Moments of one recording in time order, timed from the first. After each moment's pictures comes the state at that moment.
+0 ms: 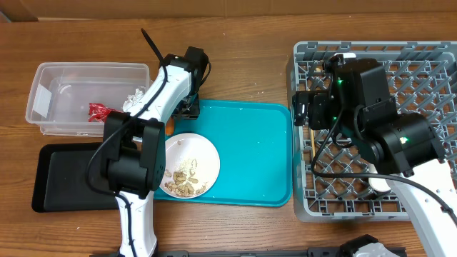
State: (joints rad) left arm -0.28 2.18 1.68 -1.13 -0.33 -0.41; right arm 0.37 1.26 1.44 -1.03 0.05 0.28
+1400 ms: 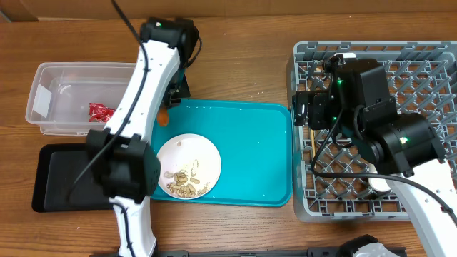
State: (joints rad) left arm -0.26 2.09 2.08 -1.68 -0.30 -0.60; right arm 0.37 1.26 1.44 -1.03 0.05 0.28
